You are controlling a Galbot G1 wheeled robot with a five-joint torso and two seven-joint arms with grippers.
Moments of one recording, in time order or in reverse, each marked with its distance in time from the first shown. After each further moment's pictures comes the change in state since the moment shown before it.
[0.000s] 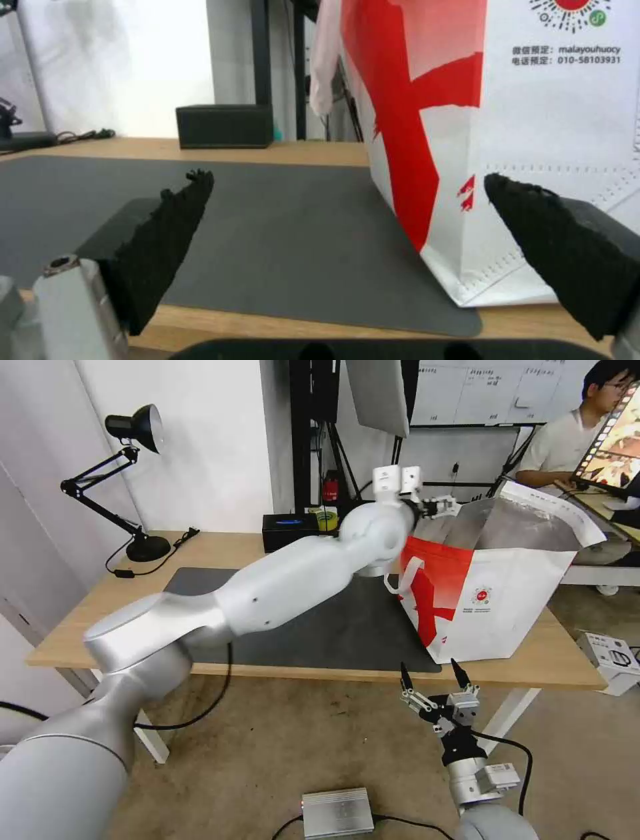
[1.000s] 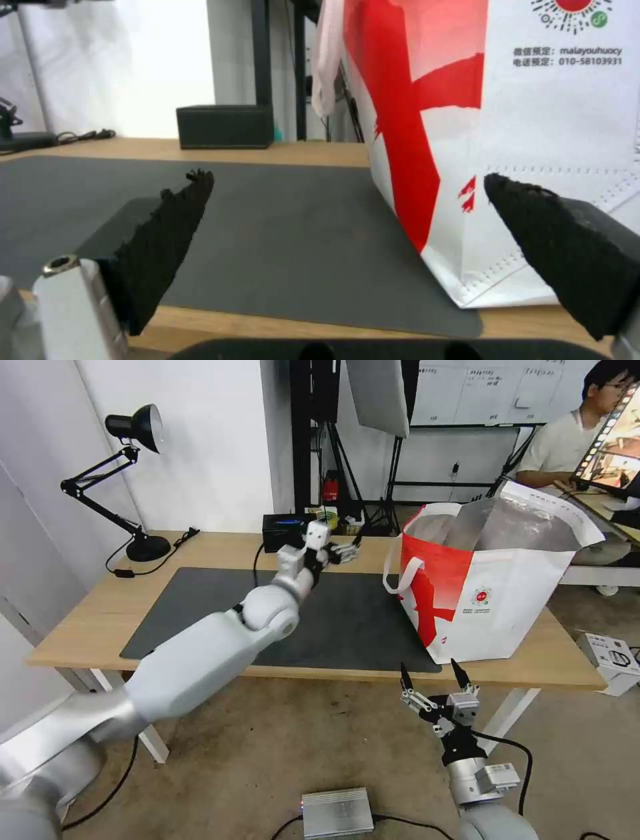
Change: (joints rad) left arm 0.471 0.353 -0.271 -0.251 0.600 -0.126 0.215; right arm 0.000 0.000 0.000 0.000 0.000 0.000 0.000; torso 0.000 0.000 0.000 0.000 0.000
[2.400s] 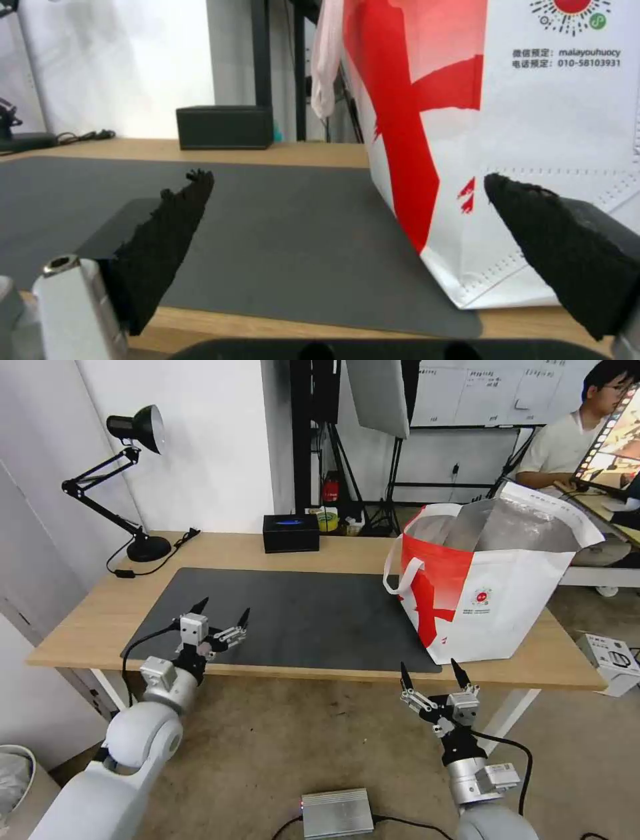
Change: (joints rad) left arm 0.987 -0.033 -0.881 -0.439 0.374 0.093 0.207; right arm 0.000 0.000 0.000 0.000 0.000 0.000 0.000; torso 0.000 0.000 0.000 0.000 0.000
